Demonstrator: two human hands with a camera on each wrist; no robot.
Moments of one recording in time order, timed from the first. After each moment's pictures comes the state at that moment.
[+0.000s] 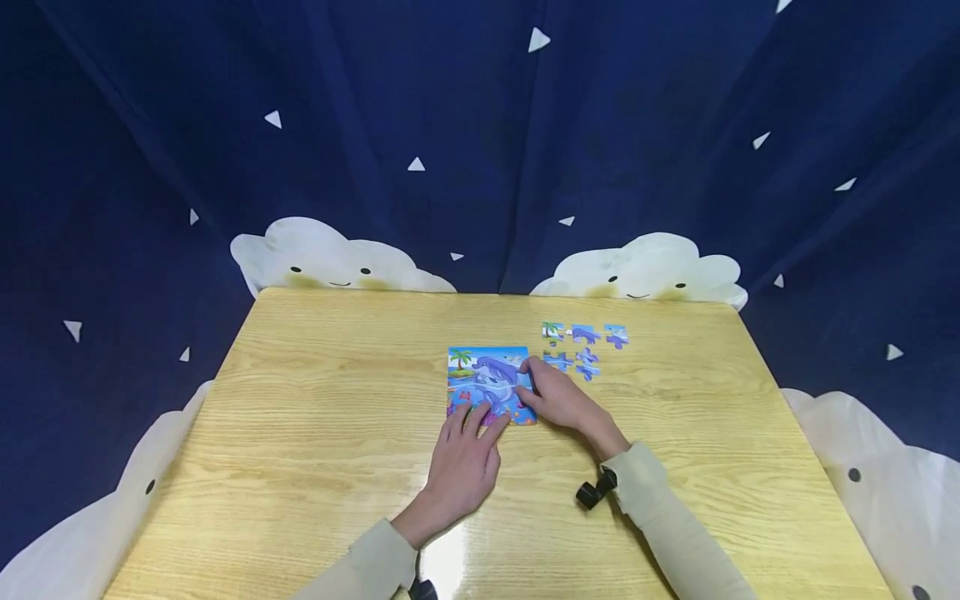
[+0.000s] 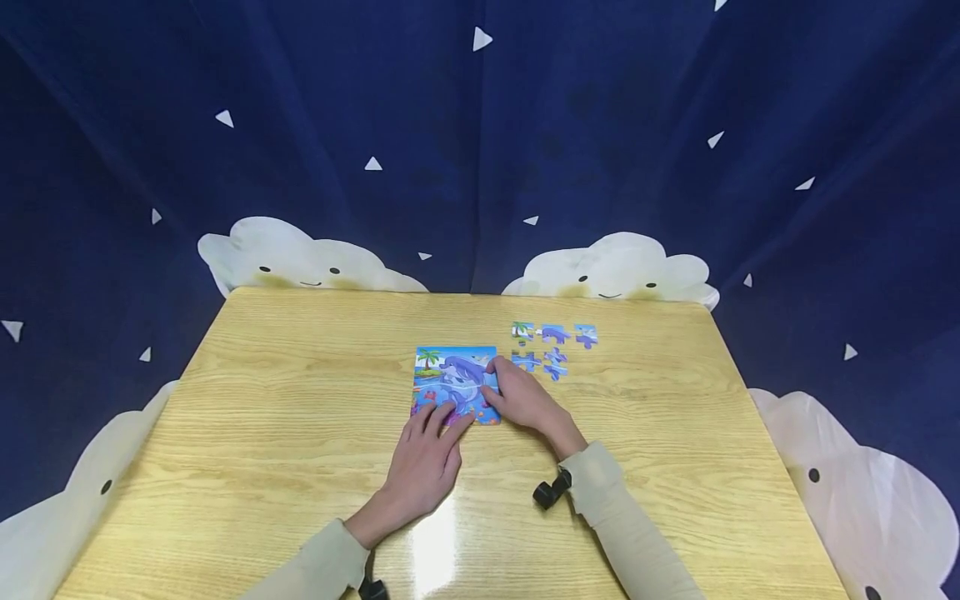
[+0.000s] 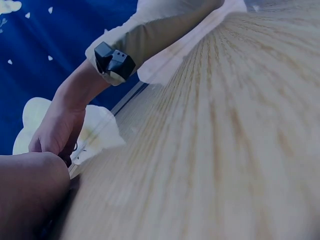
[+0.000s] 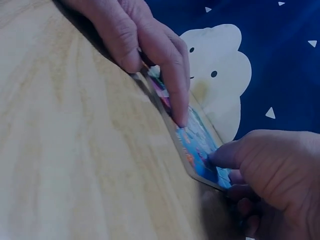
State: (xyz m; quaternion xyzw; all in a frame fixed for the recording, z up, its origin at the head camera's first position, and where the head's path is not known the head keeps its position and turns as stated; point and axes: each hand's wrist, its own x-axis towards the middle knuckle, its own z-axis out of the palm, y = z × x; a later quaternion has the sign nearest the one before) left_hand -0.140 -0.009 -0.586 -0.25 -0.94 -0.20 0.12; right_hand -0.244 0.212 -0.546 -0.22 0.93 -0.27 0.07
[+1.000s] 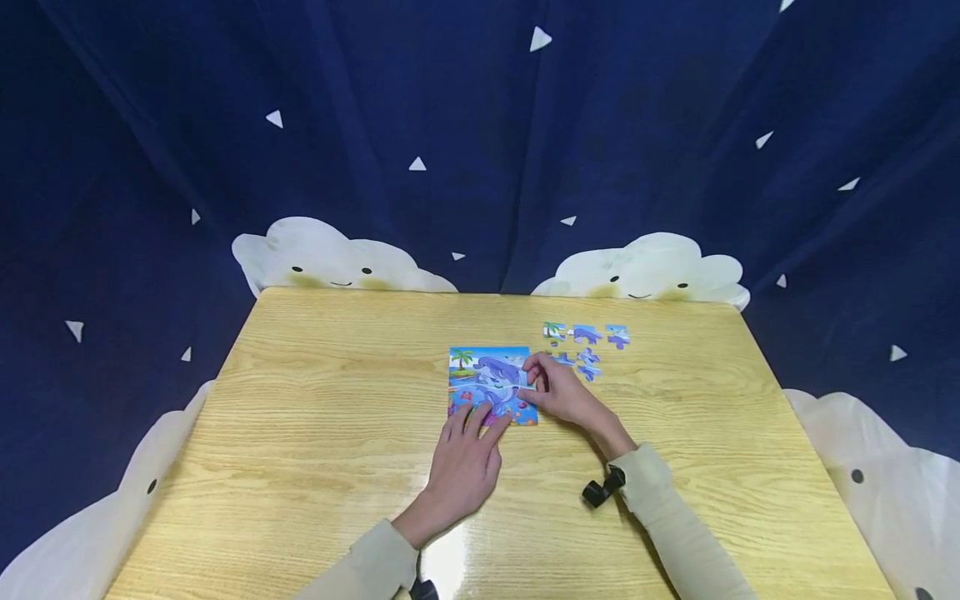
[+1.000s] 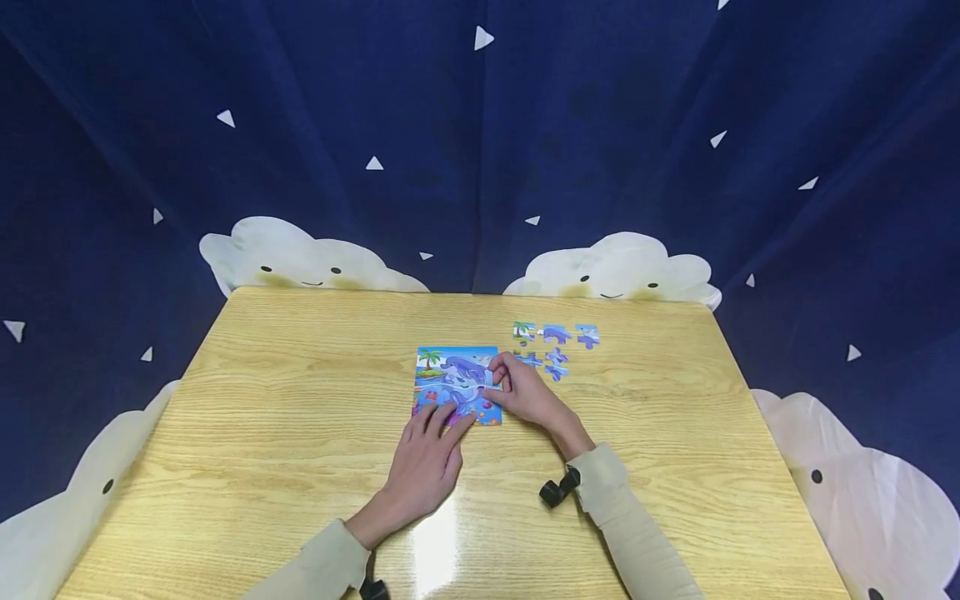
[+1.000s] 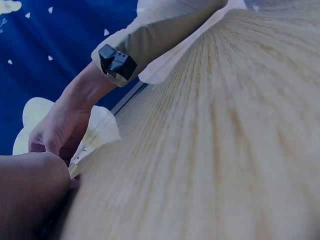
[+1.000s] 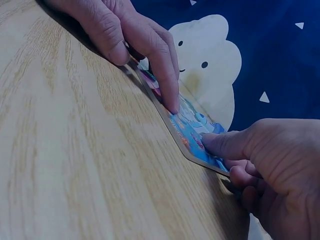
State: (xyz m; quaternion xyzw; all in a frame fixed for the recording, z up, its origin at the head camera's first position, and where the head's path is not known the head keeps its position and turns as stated) left_hand -0.140 -0.008 -0.588 -0.25 -0.95 -0.18 0.10; right_hand -0.245 0.222 -0.552 -0.22 0.87 -0.44 0.05
